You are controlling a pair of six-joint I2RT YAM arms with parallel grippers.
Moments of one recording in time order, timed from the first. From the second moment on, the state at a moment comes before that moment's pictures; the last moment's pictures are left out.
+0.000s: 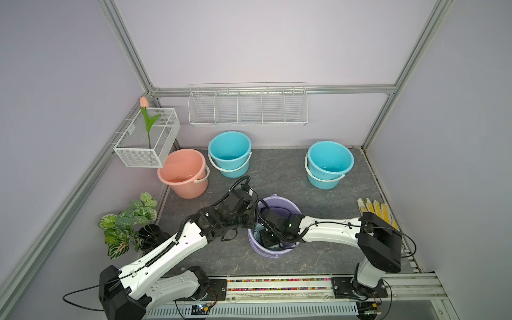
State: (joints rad) left arm -0.85 1.07 0.96 -0.74 -0.03 -0.58; right arm 1.13 1.73 1.05 -0.40 -0.04 0.75
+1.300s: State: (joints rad) left arm -0.86 1.08 0.96 -0.67 0.00 -0.59; right arm 1.04 1.16 1.14 -0.80 0.41 -0.10
